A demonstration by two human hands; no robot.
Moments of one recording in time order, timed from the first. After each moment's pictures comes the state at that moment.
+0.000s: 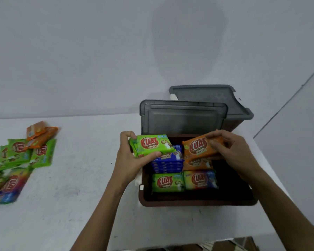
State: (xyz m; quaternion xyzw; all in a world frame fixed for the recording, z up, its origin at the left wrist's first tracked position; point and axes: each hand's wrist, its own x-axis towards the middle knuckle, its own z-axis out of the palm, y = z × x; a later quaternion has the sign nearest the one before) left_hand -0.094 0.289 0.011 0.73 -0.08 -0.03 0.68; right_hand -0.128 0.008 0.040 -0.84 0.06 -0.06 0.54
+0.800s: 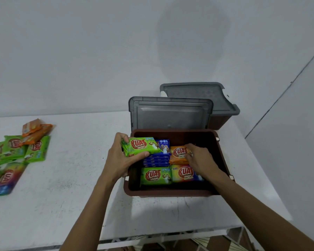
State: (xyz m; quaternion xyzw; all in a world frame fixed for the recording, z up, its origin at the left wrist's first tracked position) left_hand -0.102 0.281 -0.005 0.79 -0.06 -0.03 0.62; right_hand -0.124 0.019 -0.025 -0.97 0.07 0.07 0.24
